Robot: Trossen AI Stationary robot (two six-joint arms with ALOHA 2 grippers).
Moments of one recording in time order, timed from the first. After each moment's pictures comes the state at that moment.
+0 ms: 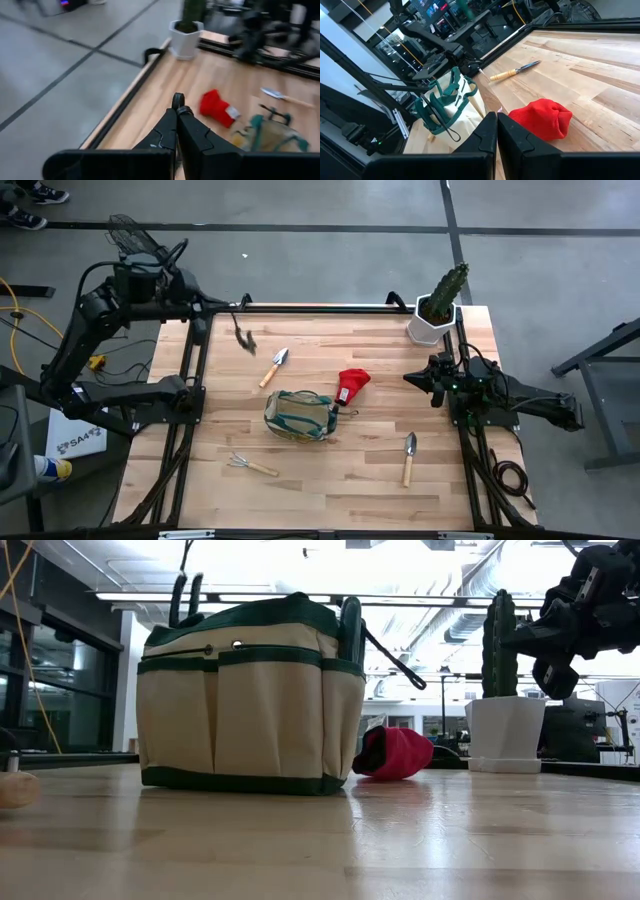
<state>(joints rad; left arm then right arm) 0.69 0.90 1.52 -1.06 0.25 0.12 -0.24 0.02 0.09 -0.17 -0.11 0.62</state>
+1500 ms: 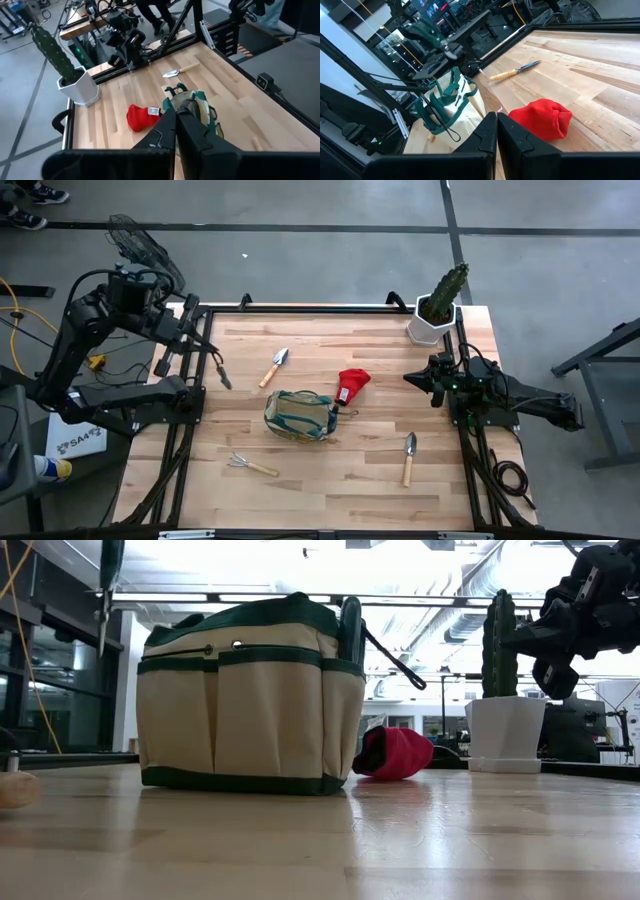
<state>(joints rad) 0.69 0.85 1.52 -1.24 0.82 0.76 -0.24 0.02 0.09 -0.17 -0.11 0.62</state>
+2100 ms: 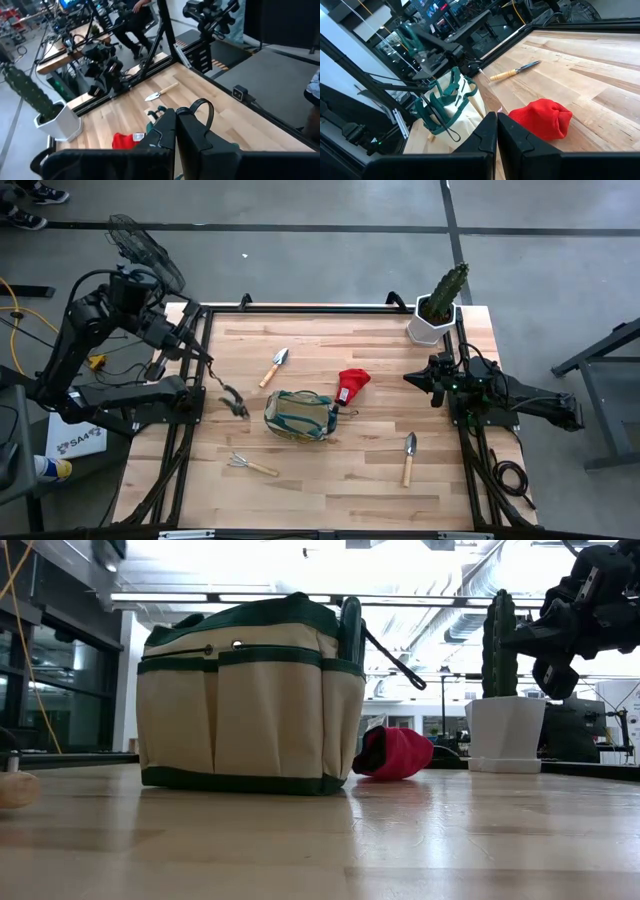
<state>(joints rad) 0.69 0.85 1.52 -1.24 1.00 0.85 -0.24 0.02 0.09 -0.17 -0.11 0.62</state>
